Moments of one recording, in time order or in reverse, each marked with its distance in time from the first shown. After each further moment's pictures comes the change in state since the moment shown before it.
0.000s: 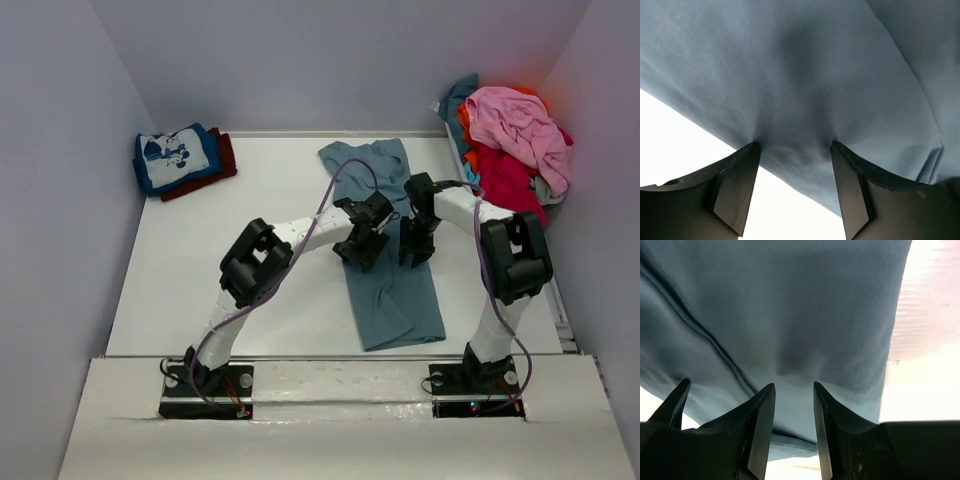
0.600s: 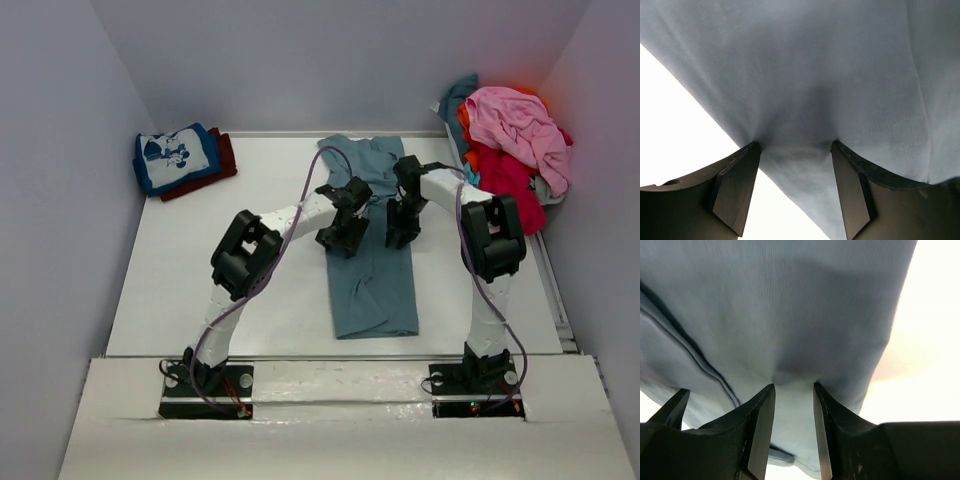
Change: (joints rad) left arm 0.103 -0.002 -0.013 -0.009 -0.039 -0.038; right arm 0.000 0.209 0.256 -0.035 -0.059 -0.033
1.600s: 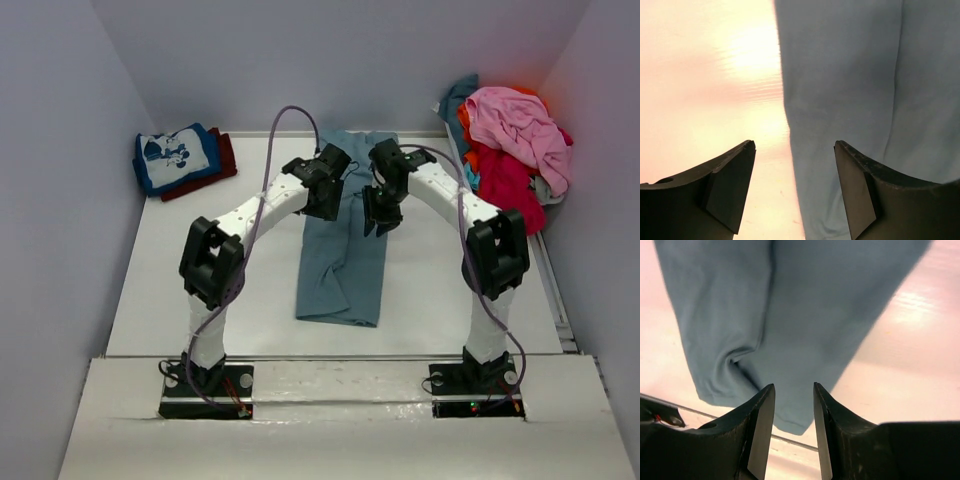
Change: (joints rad) left arm 0.105 -0.169 0.057 -0.122 -0.247 -0.069; right arm 0.139 -0.075 0.217 -0.121 -0.002 -0.015
